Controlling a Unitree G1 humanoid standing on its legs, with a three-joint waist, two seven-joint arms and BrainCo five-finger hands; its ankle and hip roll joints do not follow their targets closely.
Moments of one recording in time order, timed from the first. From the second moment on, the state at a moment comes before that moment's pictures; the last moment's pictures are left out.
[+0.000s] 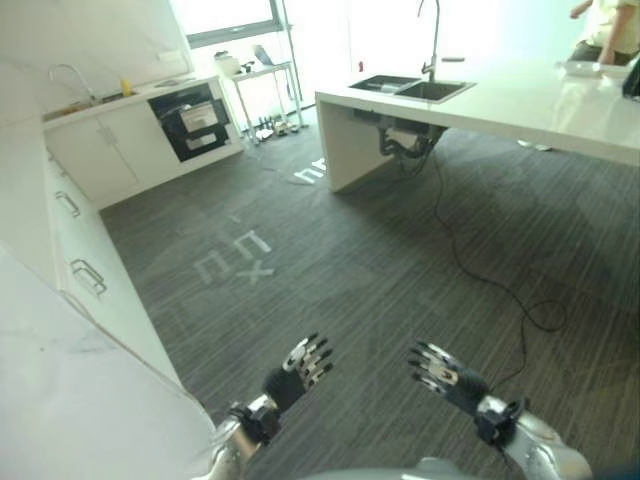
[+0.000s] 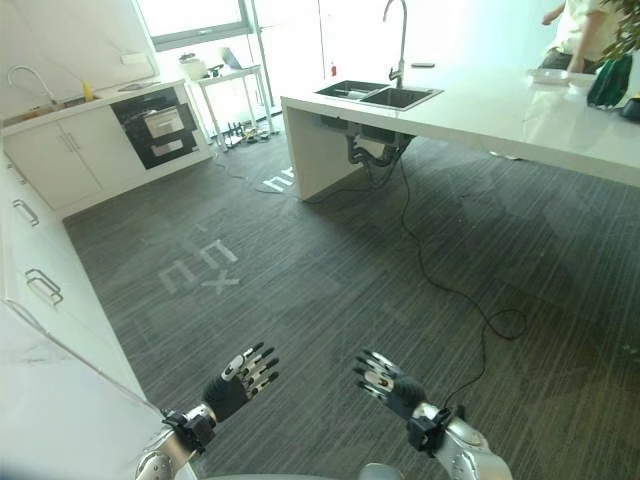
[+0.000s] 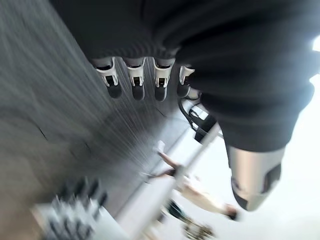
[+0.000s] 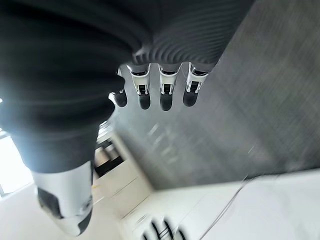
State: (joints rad) left arm 0.13 0.31 -0.21 0.50 -0.63 0.08 -0.50; right arm 0.15 -0.44 0.15 0.40 0.46 0.14 0.46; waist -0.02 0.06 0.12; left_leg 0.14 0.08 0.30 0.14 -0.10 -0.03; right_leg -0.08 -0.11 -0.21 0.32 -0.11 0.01
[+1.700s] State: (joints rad) left arm 0.06 0.19 -0.16 0.81 -0.57 -0.02 -0.25; right arm 0.01 -0.33 0.28 0.80 0.49 0.04 0.39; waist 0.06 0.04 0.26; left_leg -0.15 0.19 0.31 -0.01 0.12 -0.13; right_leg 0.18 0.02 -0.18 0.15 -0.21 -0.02
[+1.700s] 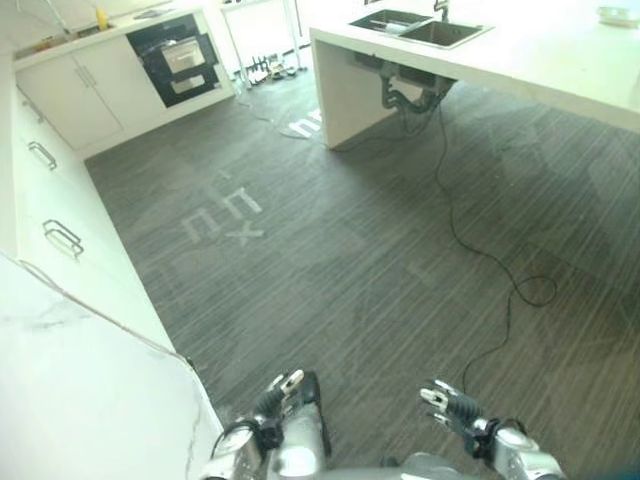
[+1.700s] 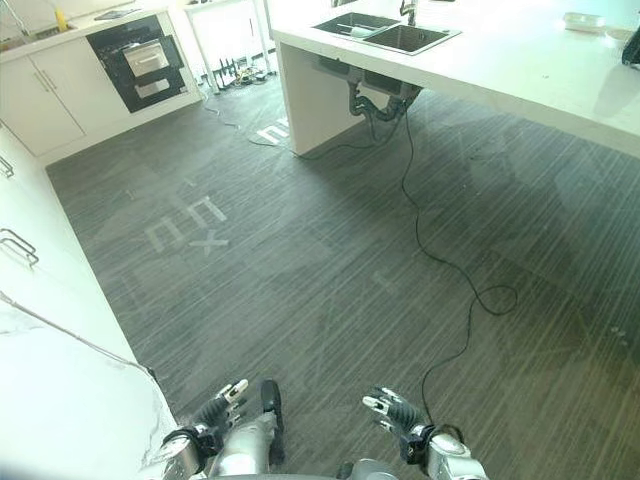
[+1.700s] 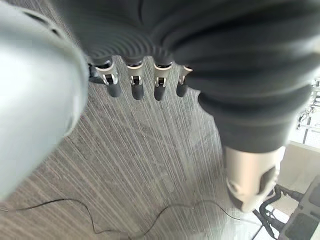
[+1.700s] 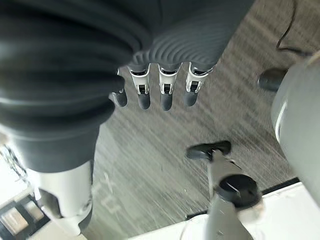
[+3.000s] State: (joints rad) left arm 0.04 0.25 -0.20 0.60 -0.65 0.06 -0.37; right arm -0.03 -0.34 0.19 0.63 0.61 0.03 0.35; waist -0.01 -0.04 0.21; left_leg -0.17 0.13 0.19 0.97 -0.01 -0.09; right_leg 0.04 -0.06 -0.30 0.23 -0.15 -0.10
